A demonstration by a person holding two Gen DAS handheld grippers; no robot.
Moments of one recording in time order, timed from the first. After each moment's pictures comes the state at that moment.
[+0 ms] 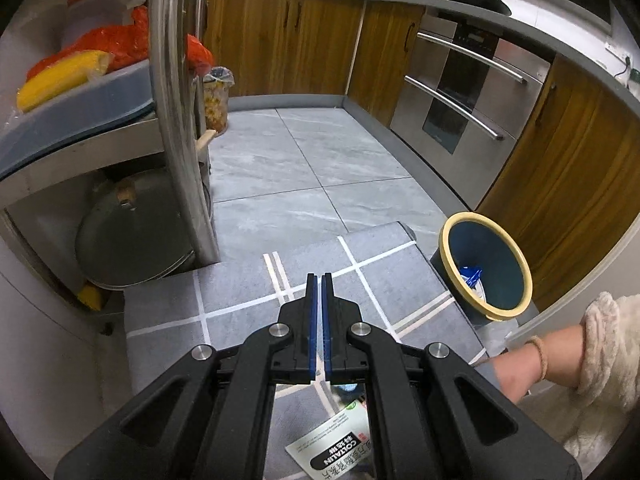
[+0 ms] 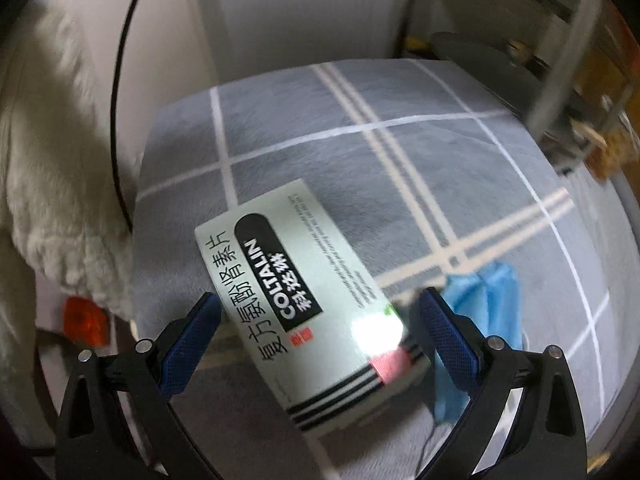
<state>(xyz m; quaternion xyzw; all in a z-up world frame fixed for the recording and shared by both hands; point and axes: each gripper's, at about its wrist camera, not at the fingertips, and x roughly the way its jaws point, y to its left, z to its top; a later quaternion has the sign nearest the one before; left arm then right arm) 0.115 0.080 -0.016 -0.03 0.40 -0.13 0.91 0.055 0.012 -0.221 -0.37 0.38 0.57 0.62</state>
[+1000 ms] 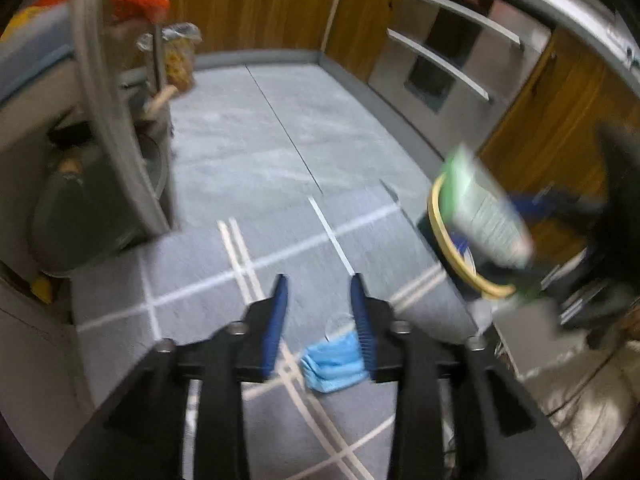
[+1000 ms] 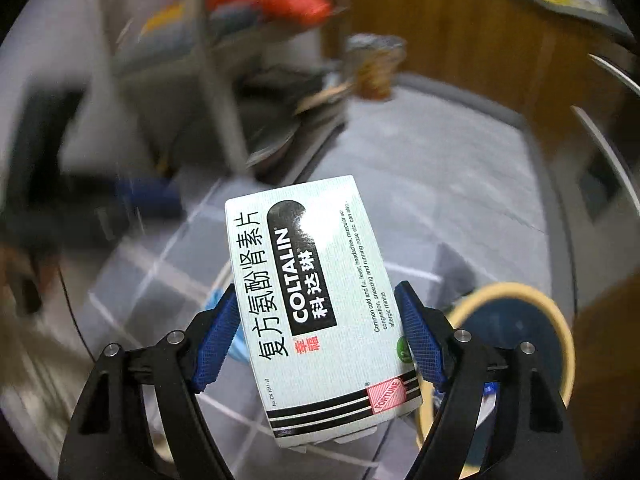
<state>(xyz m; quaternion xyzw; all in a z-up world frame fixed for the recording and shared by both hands) 0.150 0.040 -0.078 -0.02 0.48 -0.18 0.86 0.146 -0.147 -0.054 -0.11 0.42 0.27 0.86</state>
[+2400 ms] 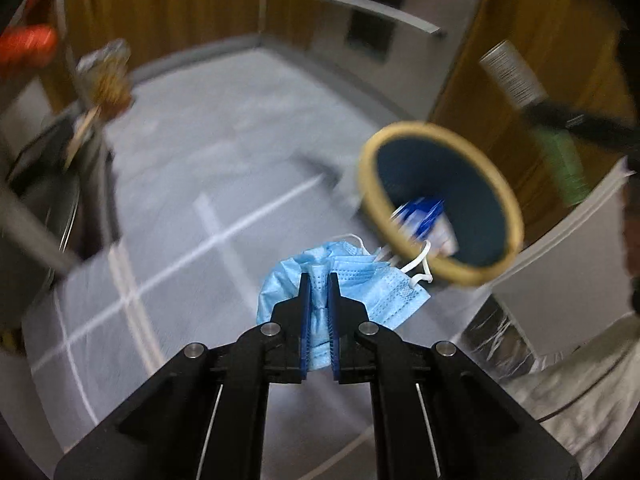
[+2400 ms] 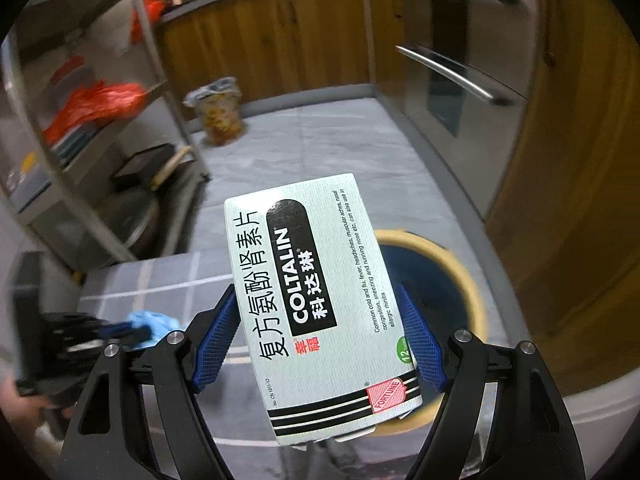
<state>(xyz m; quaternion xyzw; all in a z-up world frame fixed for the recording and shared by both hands) 0.159 -0.108 -0.102 0.06 0.46 -0.24 0.85 0.154 -0.323 -0.056 0.05 0.41 0.05 0.91</state>
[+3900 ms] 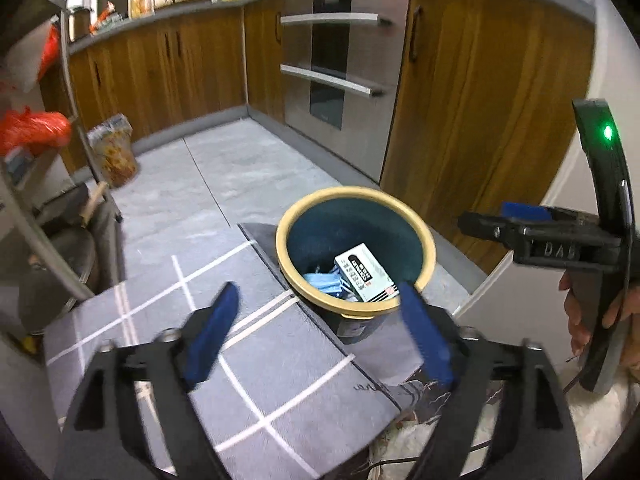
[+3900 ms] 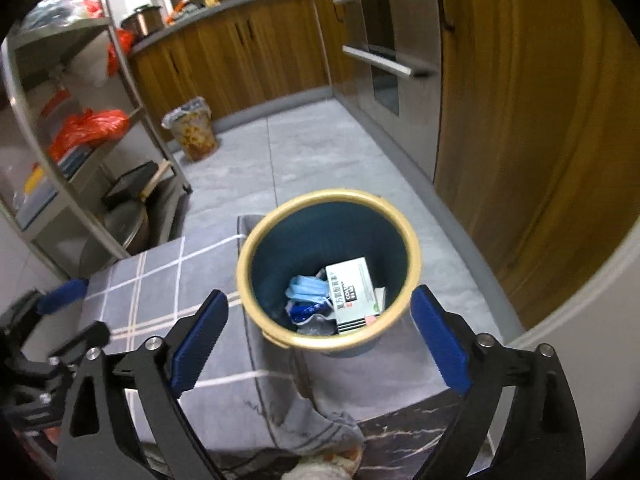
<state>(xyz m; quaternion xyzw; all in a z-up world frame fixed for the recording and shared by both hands) 0.037 -0.173 -0.014 0.07 0.36 -0.22 0.91 0.029 -0.373 -0.045 0.09 0.38 0.01 0.92</state>
